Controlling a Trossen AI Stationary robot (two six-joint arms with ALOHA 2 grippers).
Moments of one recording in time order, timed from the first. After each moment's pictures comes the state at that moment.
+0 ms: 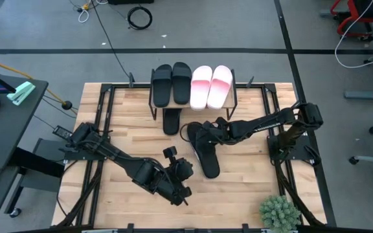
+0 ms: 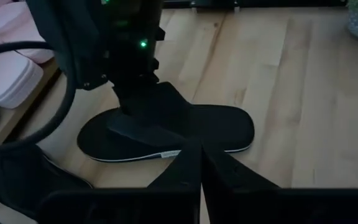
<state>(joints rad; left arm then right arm) -0.53 1.91 1.80 -0.87 -0.79 -0.56 0.04 1.66 1.01 -0.42 0.37 0.58</state>
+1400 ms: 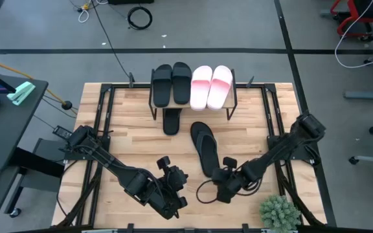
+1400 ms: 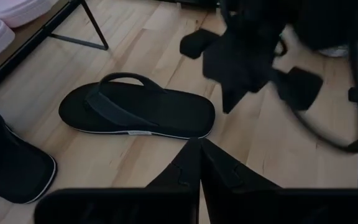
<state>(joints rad) -0.62 1.91 1.80 -0.89 -0.79 -0.78 0.58 1.74 1.01 -0.47 0.30 0.83</state>
